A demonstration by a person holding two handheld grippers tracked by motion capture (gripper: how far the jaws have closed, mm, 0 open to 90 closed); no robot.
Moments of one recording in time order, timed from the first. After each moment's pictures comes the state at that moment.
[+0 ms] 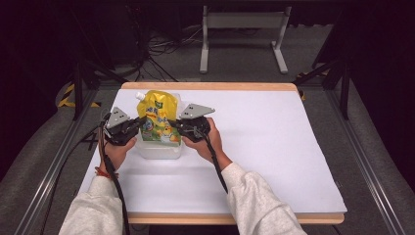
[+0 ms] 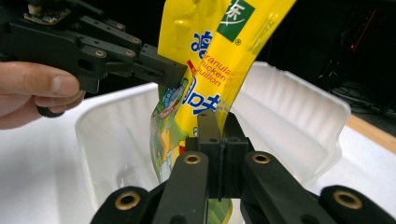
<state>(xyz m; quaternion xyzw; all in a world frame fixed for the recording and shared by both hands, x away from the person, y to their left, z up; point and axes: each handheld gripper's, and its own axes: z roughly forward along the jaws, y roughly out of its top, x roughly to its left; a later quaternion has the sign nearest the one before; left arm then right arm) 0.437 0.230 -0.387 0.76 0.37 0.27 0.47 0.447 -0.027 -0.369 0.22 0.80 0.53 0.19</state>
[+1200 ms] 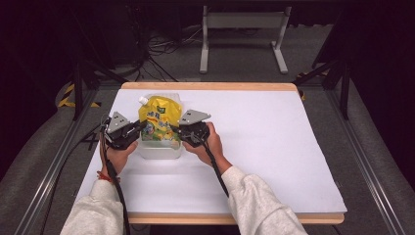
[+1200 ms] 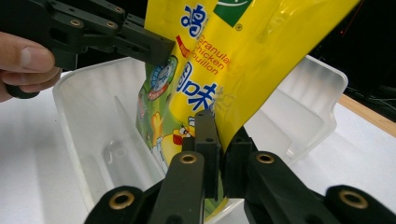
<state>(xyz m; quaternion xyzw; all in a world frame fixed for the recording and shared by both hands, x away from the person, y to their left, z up) 0.431 0.232 -0.397 0.74 0.38 0.28 0.48 0.443 -0.025 -0.382 0.23 0.82 0.49 0.21</state>
